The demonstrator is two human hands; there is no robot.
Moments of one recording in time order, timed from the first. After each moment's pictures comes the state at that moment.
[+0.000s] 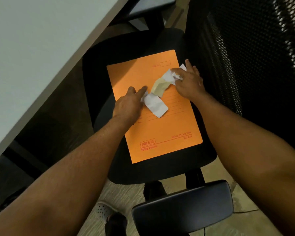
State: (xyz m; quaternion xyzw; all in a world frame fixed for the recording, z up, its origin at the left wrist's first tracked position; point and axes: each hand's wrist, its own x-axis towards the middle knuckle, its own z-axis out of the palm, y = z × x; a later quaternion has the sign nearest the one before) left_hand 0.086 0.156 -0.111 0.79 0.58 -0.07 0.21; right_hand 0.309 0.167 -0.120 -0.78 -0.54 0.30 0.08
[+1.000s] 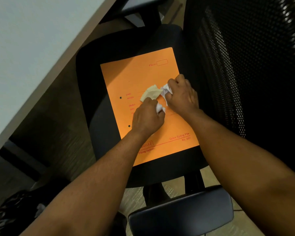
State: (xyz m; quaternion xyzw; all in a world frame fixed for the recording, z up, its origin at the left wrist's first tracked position) left_hand 0.137 0.116 -0.113 0.72 0.59 0.08 0.36; right_hand 0.285 0.134 -0.137 -0.75 -0.64 0.15 0.05
